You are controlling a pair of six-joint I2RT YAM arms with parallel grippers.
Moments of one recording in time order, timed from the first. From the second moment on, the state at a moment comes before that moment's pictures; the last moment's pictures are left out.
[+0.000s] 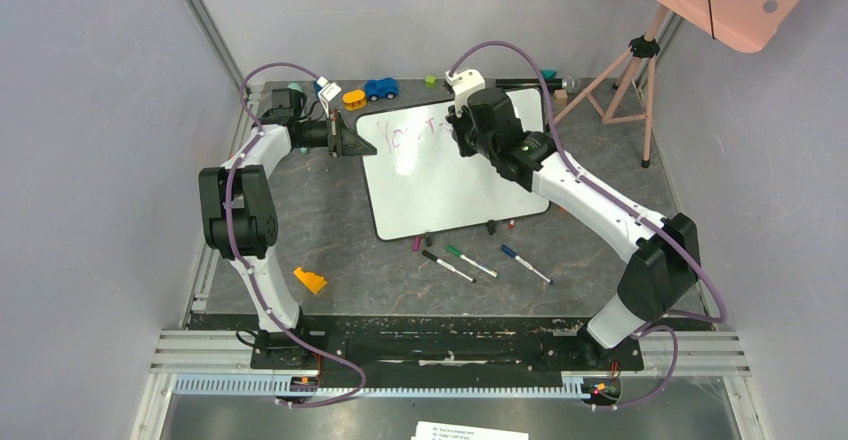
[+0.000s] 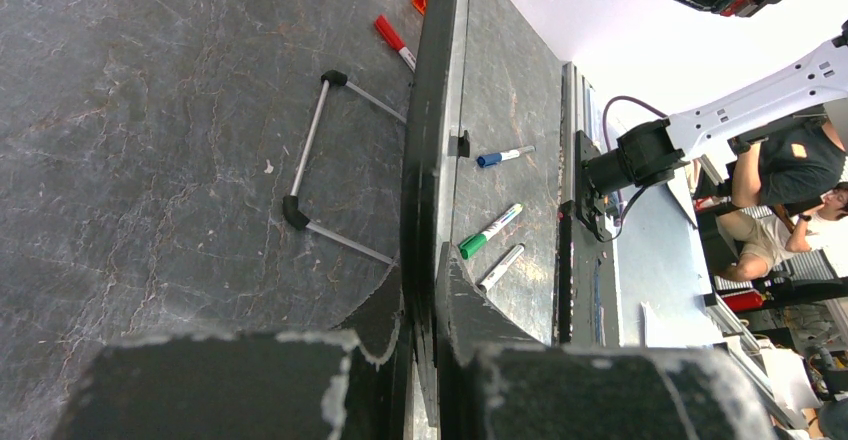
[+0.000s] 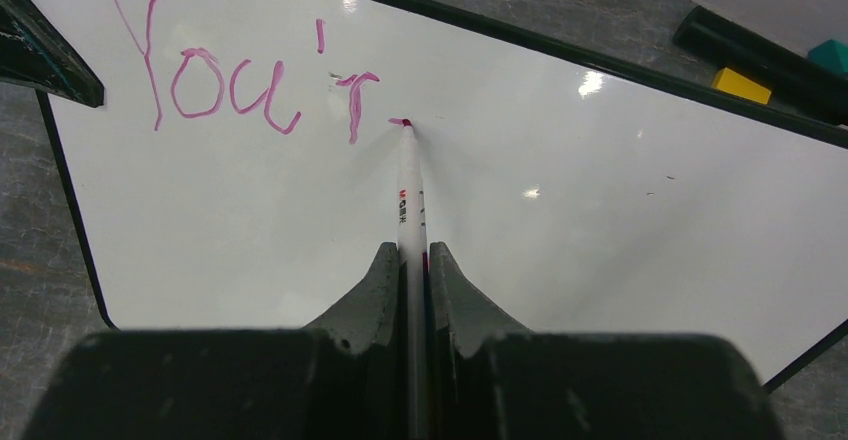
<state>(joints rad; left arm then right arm) 0.04 1.95 1.46 -0.50 1.37 0.28 0.65 1.60 1.44 -0.31 0.19 0.01</state>
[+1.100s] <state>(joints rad) 0.04 1.95 1.46 -0.51 1.37 0.28 0.65 1.64 1.50 -0.33 0.23 0.00</state>
